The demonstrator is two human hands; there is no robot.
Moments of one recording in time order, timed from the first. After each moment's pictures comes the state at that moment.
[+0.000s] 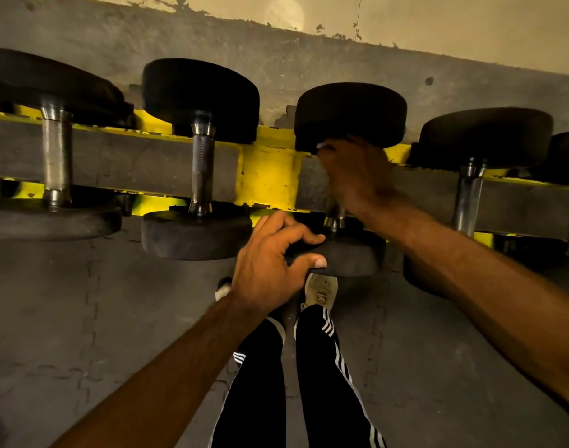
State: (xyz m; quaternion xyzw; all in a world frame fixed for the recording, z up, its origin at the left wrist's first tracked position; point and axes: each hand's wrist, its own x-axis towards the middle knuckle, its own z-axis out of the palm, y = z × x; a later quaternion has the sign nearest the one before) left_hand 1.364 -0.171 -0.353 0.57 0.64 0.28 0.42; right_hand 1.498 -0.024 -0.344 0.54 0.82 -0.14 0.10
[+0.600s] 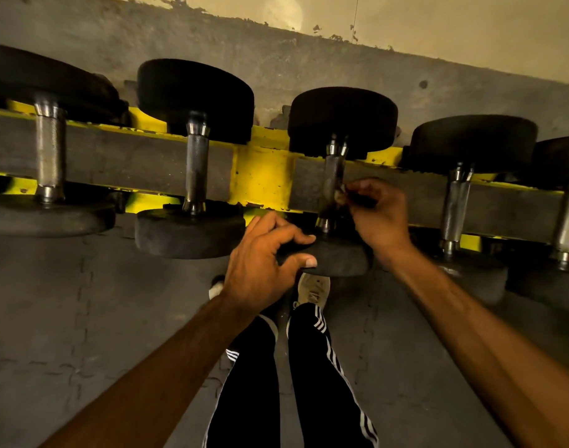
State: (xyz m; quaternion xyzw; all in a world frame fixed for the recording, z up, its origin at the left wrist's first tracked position) left_hand 1.364 -0.172 -0.354 0.57 0.64 0.28 0.43; right_hand 1.544 -0.078 -0.352 0.70 0.47 -0.49 -0.21
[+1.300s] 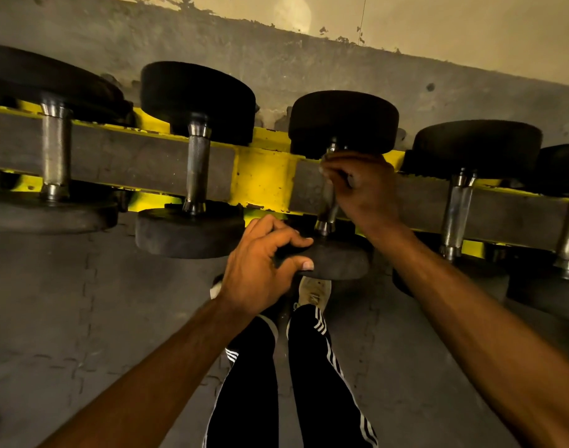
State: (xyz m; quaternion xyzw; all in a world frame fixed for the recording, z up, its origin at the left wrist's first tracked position) left_hand 1.365 -0.173 -0.355 0.58 0.63 0.29 0.43; right_hand 1.536 -0.040 -0.363 0.55 0.75 -0.29 -0.22
